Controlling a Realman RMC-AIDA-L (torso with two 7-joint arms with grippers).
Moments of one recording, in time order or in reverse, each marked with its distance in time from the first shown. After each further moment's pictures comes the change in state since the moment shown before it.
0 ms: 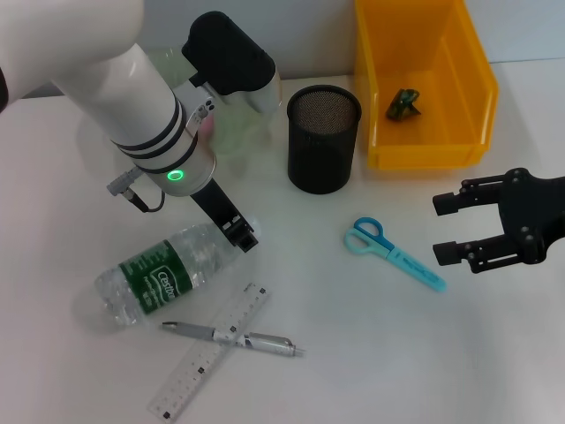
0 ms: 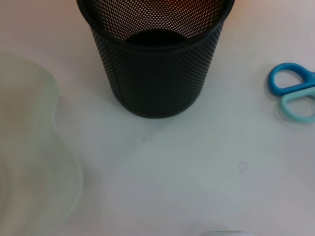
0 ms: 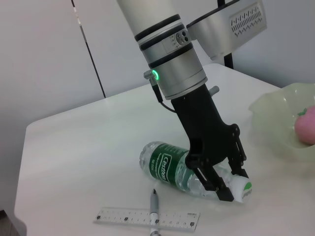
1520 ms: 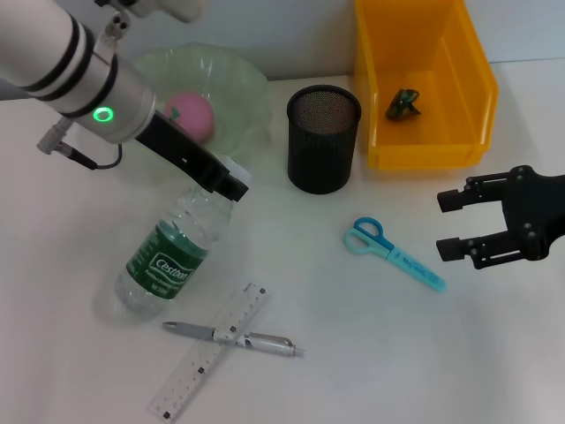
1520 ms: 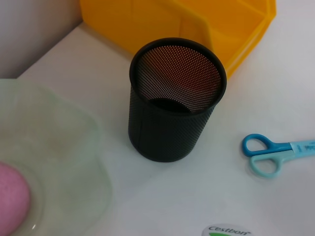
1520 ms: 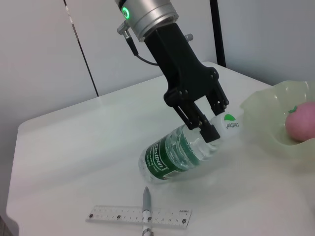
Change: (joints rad) left arm 0.169 0.021 -0.344 0.396 0.046 0.303 0.049; right arm -0.003 -0.006 0.000 0.000 0.000 0.014 0.005
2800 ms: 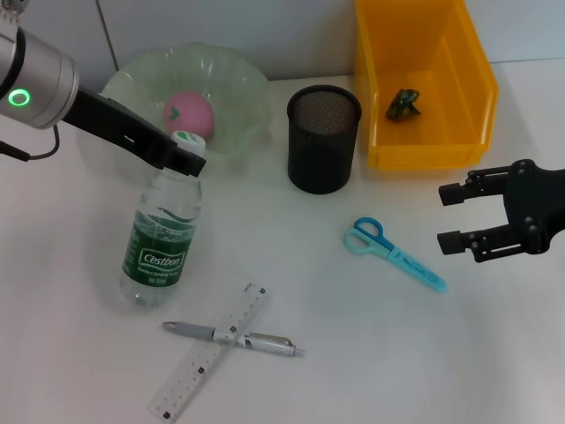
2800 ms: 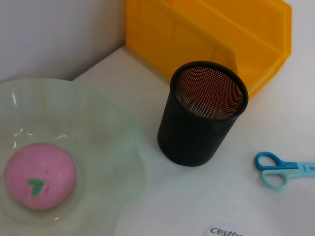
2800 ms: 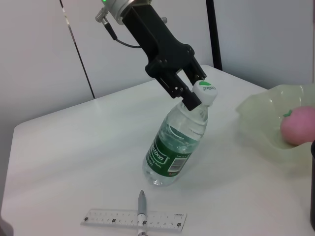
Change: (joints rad) left arm 0.120 0.006 -0.154 0.219 -0.001 0.134 -0.011; right arm 0.004 -0.002 0.011 -0.004 0.000 0.002 0.001
